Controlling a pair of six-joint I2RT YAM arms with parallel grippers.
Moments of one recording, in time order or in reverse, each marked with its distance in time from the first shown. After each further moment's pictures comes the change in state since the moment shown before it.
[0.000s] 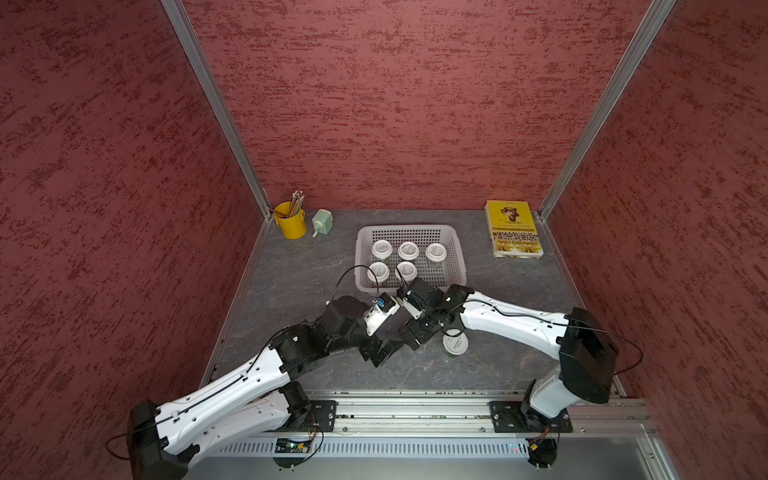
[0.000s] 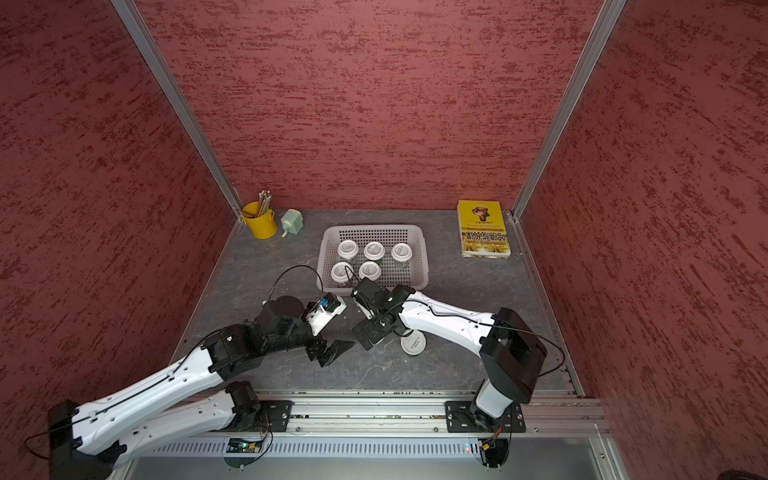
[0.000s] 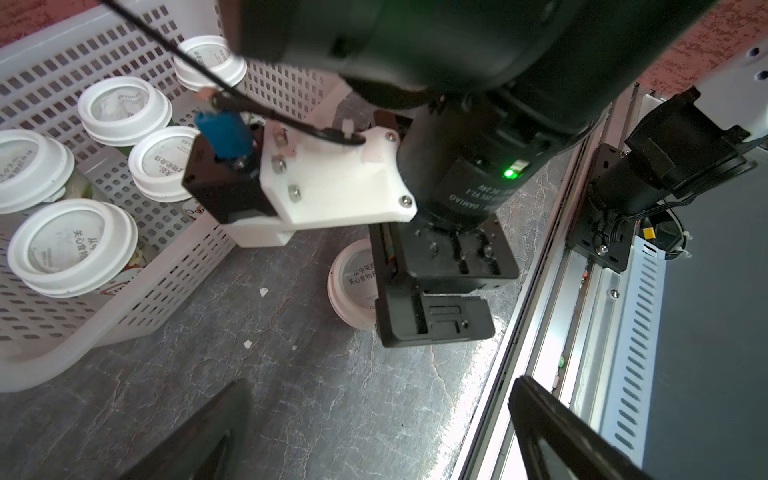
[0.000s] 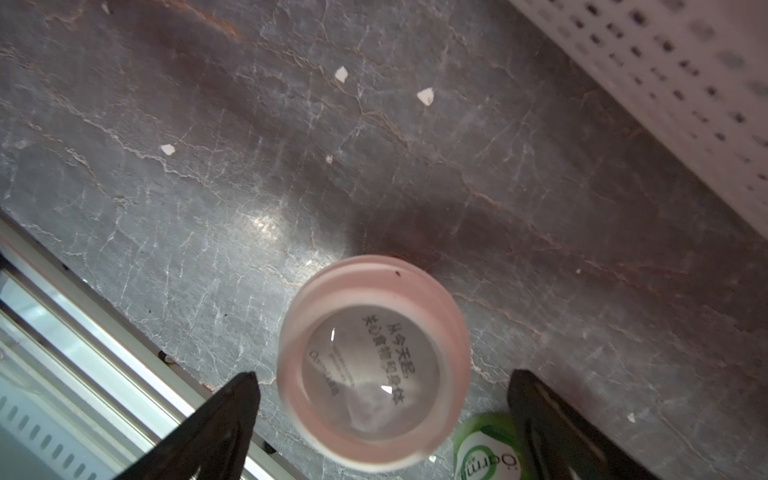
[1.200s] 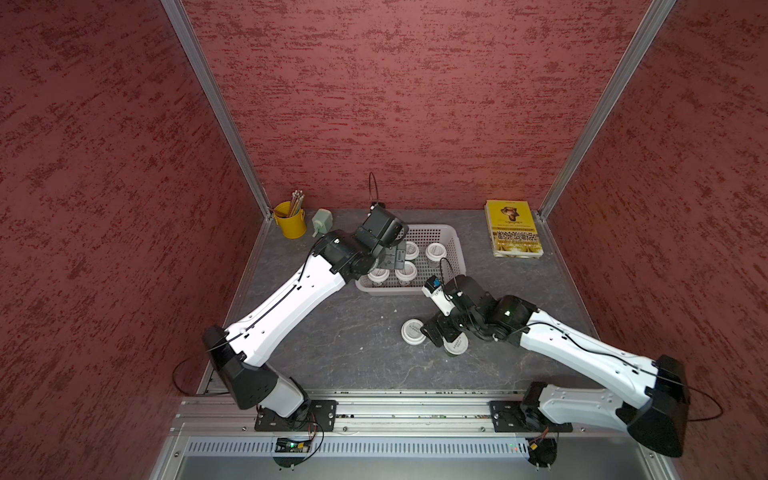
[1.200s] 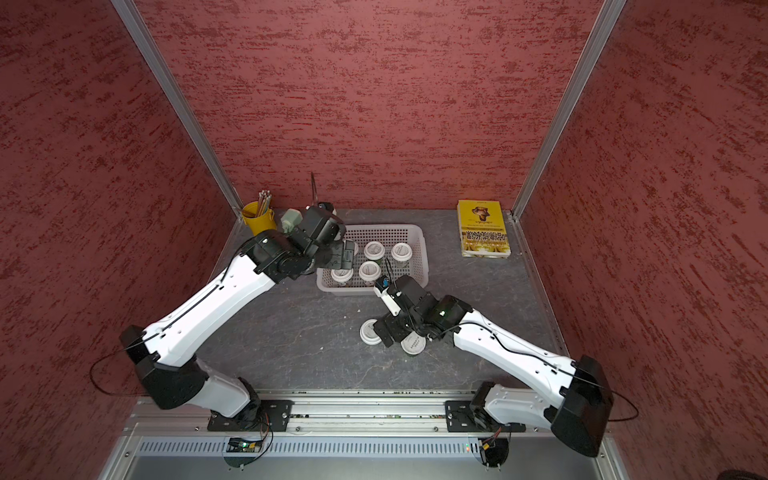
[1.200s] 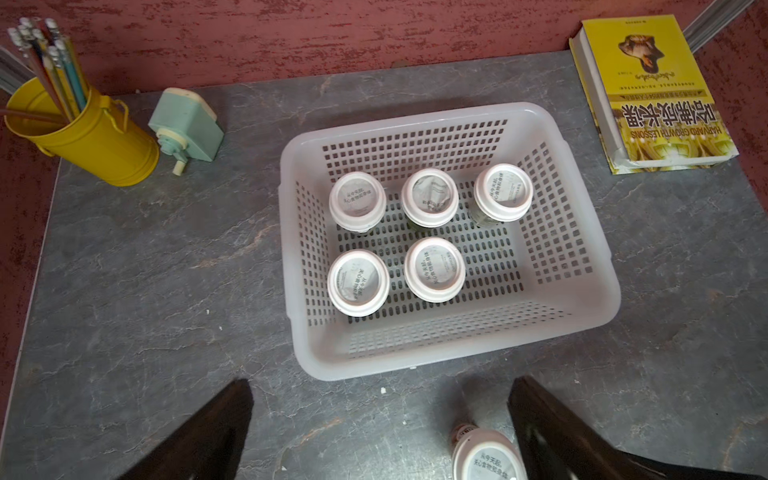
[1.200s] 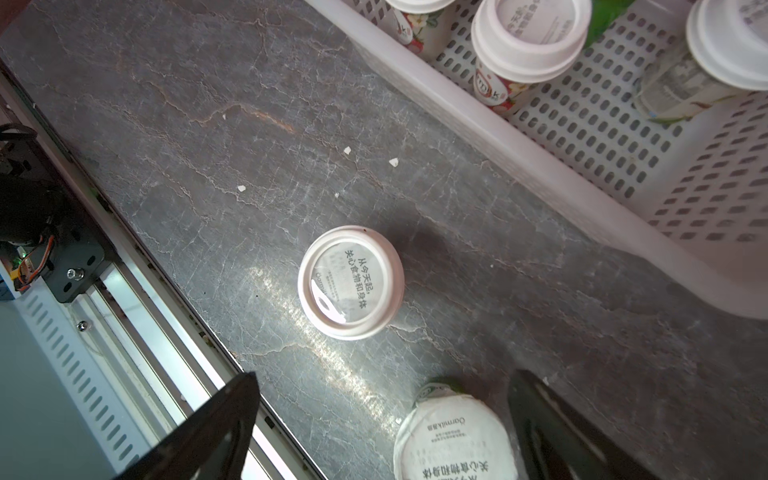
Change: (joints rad) left arm 0.166 0.631 0.937 -0.578 -0.523 -0.474; right arm -0.061 -0.402 -0.180 0.065 -0.027 -0.083
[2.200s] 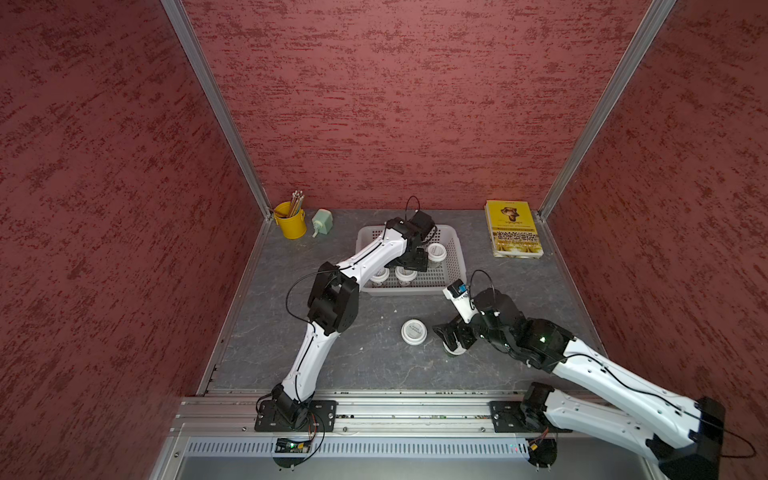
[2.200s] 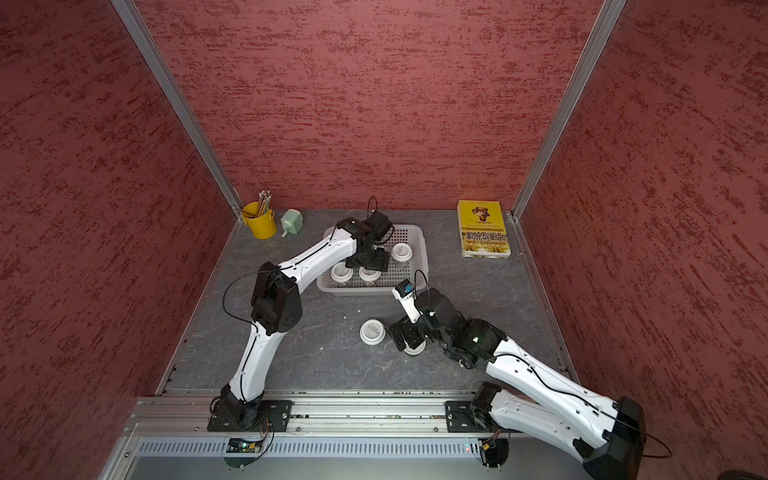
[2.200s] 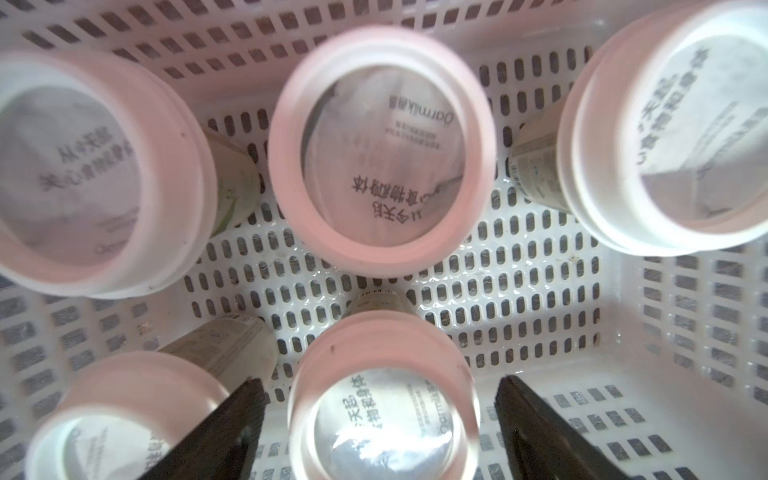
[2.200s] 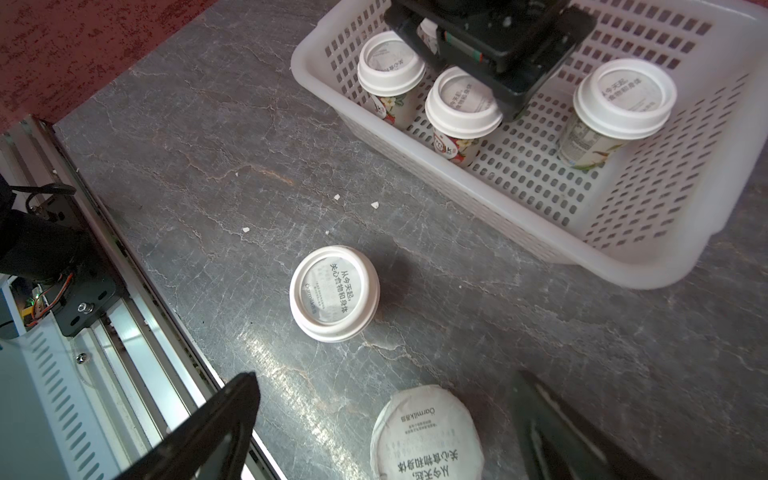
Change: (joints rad) left arm 0.077 0.822 0.529 -0.092 0.237 -0.021; right arm -0.024 -0.328 -0.222 0.154 0.062 0.000
